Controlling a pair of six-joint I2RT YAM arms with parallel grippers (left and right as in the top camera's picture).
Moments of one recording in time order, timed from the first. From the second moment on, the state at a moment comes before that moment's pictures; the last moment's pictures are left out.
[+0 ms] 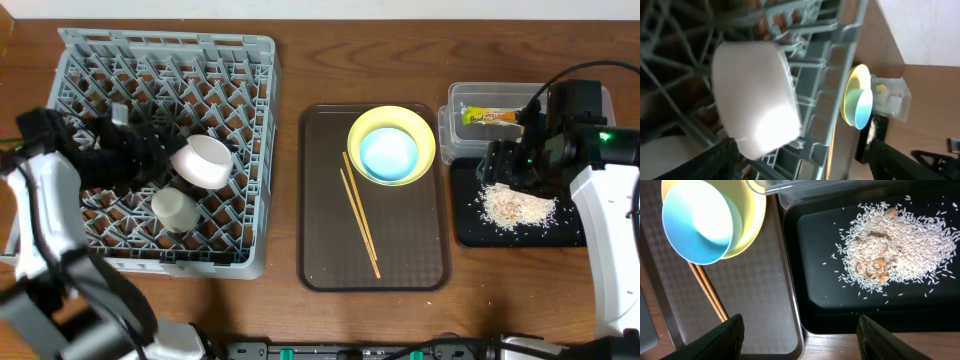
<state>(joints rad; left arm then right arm) 0.55 1.65 1.29 -1.01 0.86 0.03 -0.08 1.45 1.32 -1.18 -0.17 0.18</state>
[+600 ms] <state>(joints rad) -0.19 1.40 1.29 -0.73 0.35 -0.17 -0.09 1.45 1.32 -1.21 0.02 0.27</state>
